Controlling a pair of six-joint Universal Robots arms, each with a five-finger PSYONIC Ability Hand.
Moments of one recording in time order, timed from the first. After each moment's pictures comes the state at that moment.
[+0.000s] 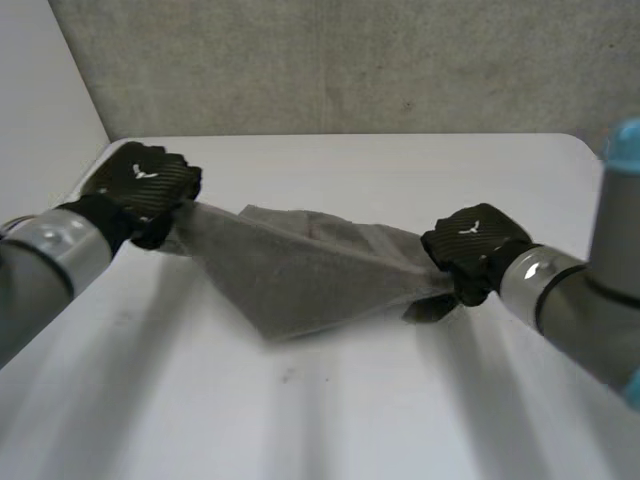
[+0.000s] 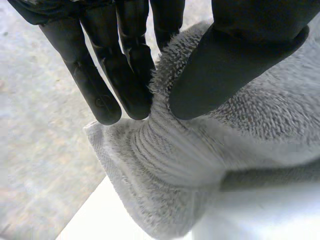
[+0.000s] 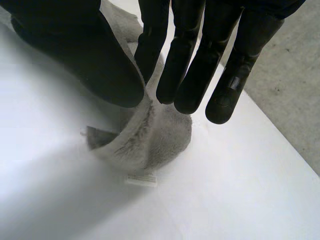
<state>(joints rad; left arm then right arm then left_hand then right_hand) 4.47 -1.67 -1.63 3.14 -1.25 3.69 2.00 -1.29 1.48 0.27 1.45 2.58 1.16 1.22 1.21 1.22 1.02 0.97 1.18 1.19 1.19 0.99</state>
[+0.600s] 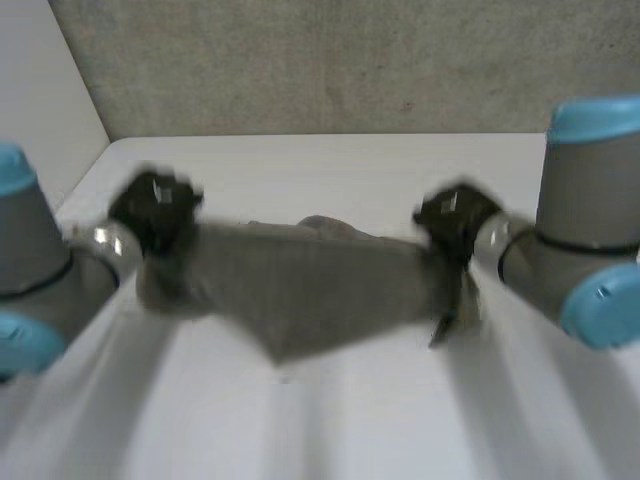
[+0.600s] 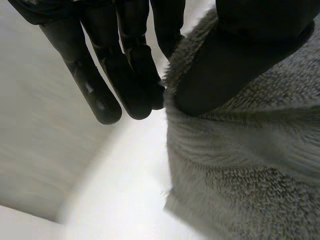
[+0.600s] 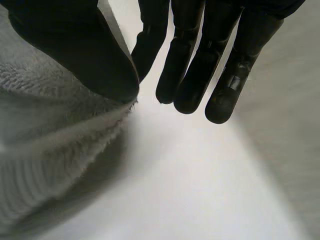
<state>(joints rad) 4.44 -1.95 -1.45 3.30 -1.41 3.82 2.00 -1.04 1.14 0.23 1.48 2.46 1.16 1.22 1.22 1.22 1.02 0.97 1.18 1.19 1.19 0.99</state>
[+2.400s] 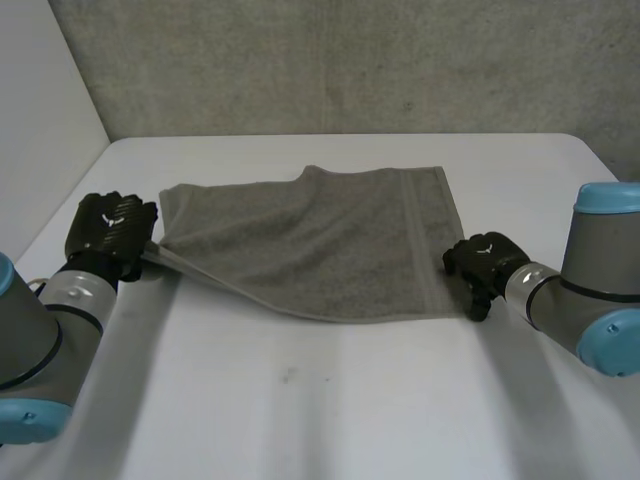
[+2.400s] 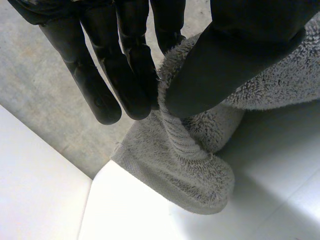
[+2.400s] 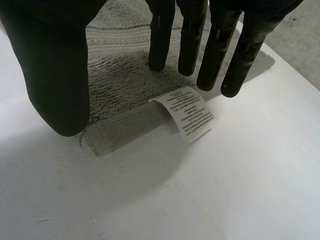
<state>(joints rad) 4.51 -1.81 -1.93 3.69 -1.51 3.61 1.81 -0.89 1.38 0.03 1.33 2.57 1.19 1.22 1.22 1.22 1.02 0.43 0.49 0.48 0.48 0.30</state>
